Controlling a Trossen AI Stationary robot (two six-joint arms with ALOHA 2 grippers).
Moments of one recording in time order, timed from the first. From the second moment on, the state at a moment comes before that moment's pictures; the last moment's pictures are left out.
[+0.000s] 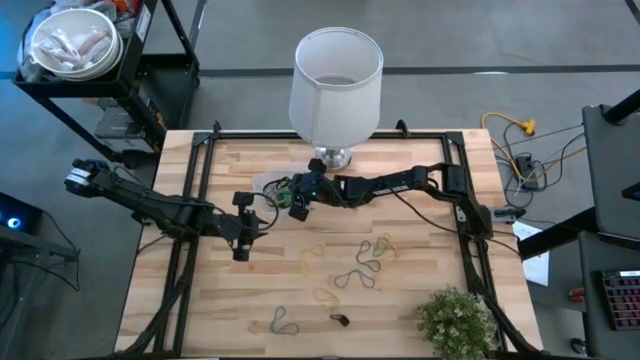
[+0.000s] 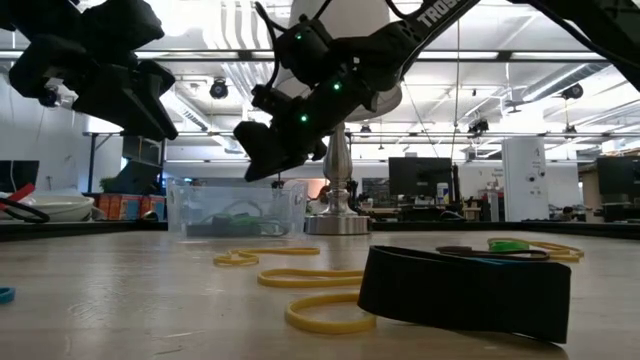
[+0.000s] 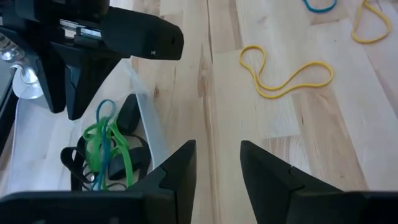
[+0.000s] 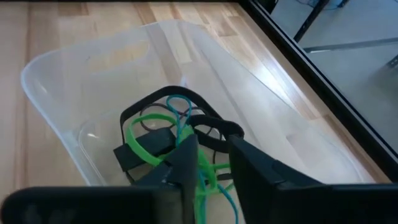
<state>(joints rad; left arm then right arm) -0.30 0.91 0.56 -0.41 -0.38 -0.02 -0.11 2.16 1.48 0.08 0.34 0.02</state>
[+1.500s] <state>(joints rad) -0.30 0.92 0.56 -0.36 -0.37 -0.02 0.34 1.85 1.36 -0.78 0.33 0.25</state>
